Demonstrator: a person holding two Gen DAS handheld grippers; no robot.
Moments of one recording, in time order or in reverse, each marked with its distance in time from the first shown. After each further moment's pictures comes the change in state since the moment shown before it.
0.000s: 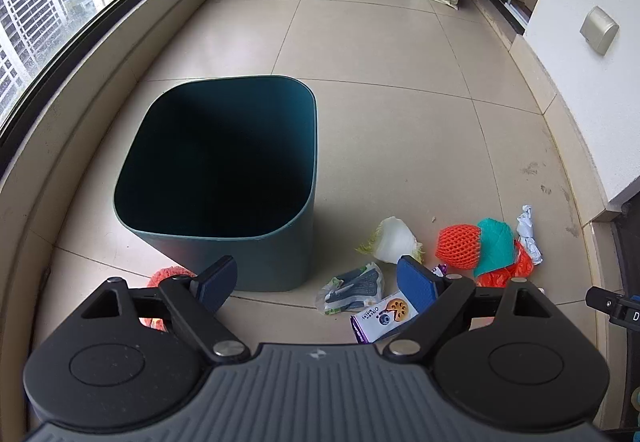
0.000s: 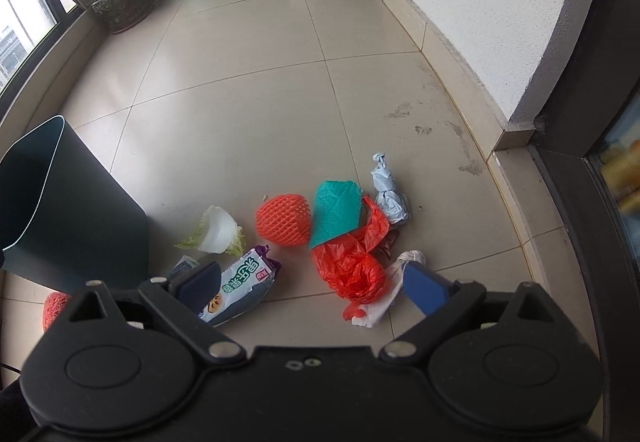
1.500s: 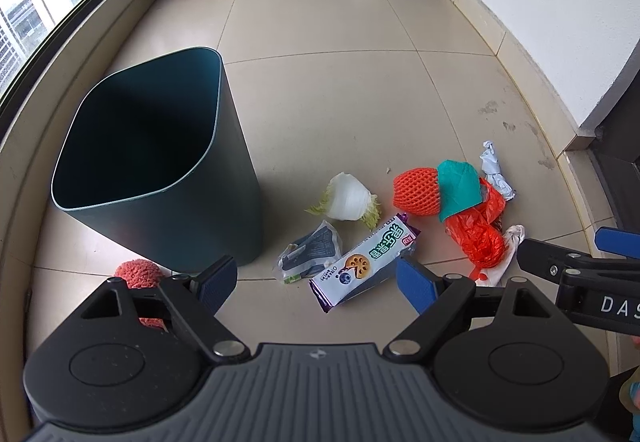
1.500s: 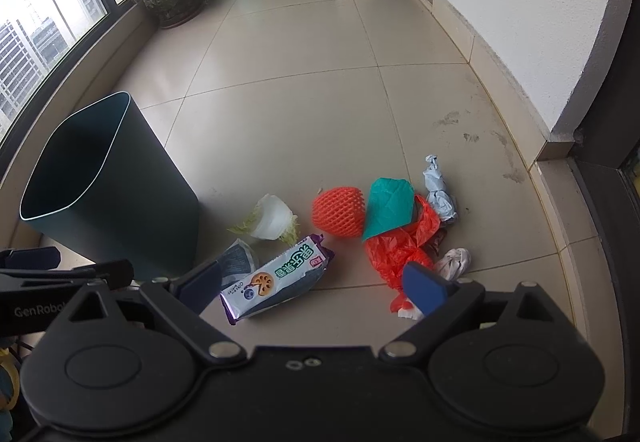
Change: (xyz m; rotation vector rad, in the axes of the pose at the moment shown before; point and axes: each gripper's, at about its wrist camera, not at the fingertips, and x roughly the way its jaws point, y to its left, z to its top) left arm 0.009 -0.071 -0.056 0.187 0.042 -0.059; right arm -0.026 0.037 -0.036 -0.091 -0.043 0.121
